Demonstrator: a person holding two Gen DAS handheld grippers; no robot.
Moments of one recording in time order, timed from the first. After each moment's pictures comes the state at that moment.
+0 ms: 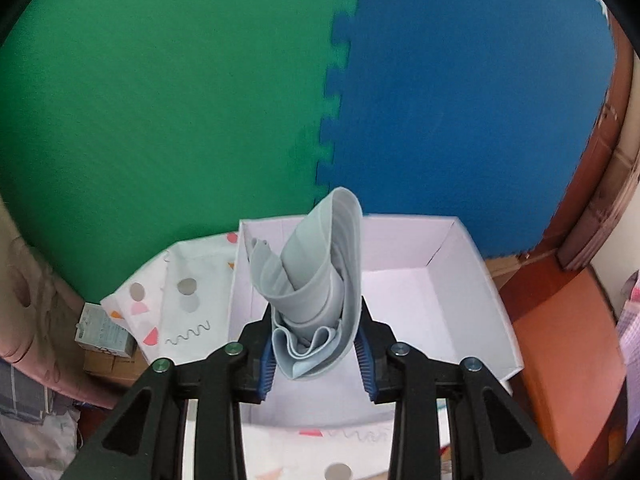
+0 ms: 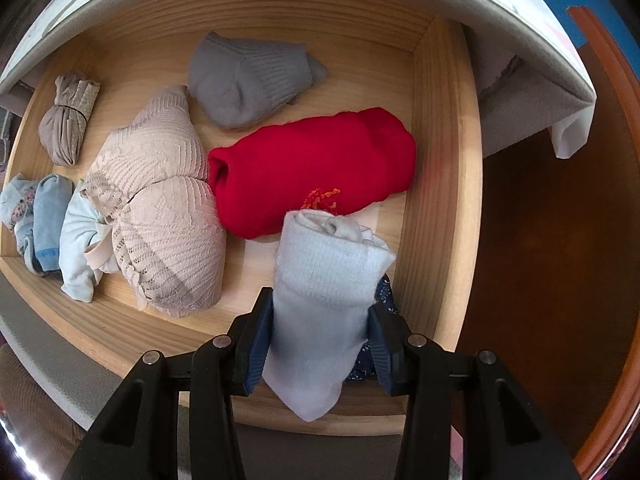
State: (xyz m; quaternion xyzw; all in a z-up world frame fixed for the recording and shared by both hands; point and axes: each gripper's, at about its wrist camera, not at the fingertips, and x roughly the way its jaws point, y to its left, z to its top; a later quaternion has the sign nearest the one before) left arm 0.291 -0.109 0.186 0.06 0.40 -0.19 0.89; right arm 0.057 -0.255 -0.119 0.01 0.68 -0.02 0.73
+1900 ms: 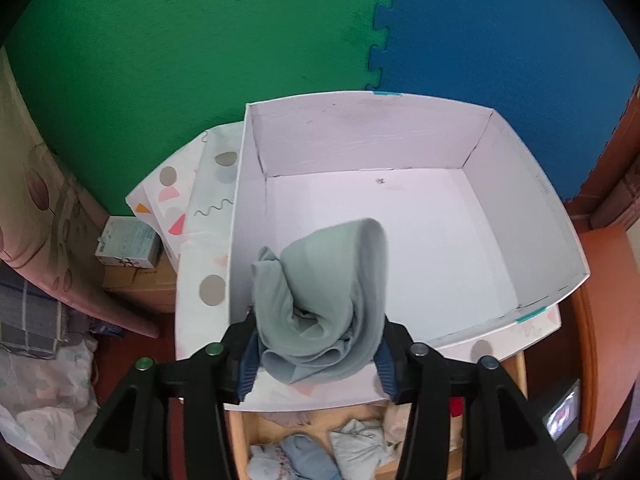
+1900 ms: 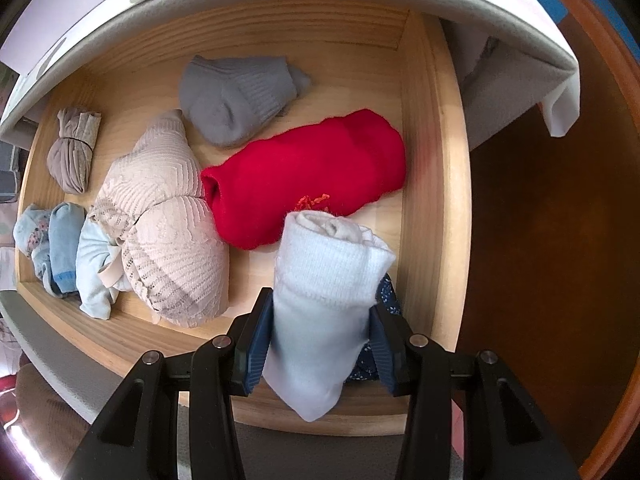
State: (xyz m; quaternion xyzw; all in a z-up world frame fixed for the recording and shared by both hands) left arm 0.230 -0.060 0.112 0.06 0.50 -0.12 0.85; right arm 0.054 -0.293 -0.096 0.05 0.67 -0.02 0.74
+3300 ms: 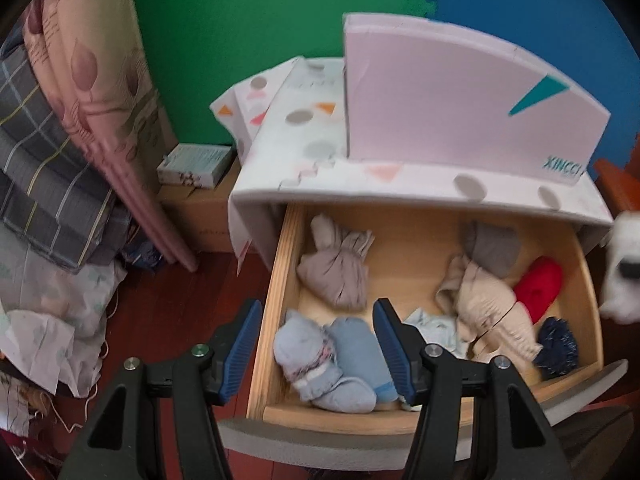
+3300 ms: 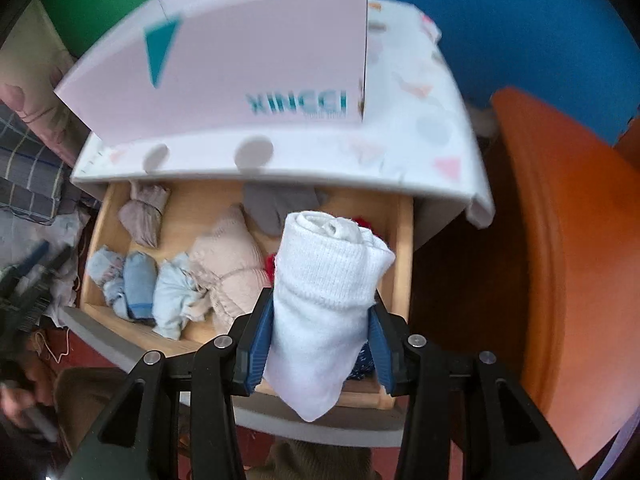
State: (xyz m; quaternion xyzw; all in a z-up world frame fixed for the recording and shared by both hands) left arm 0.051 0.009 0.003 0.05 0.46 0.00 0.89; right arm 0.031 -0.313 0.054 0.06 0.56 0.00 0.82
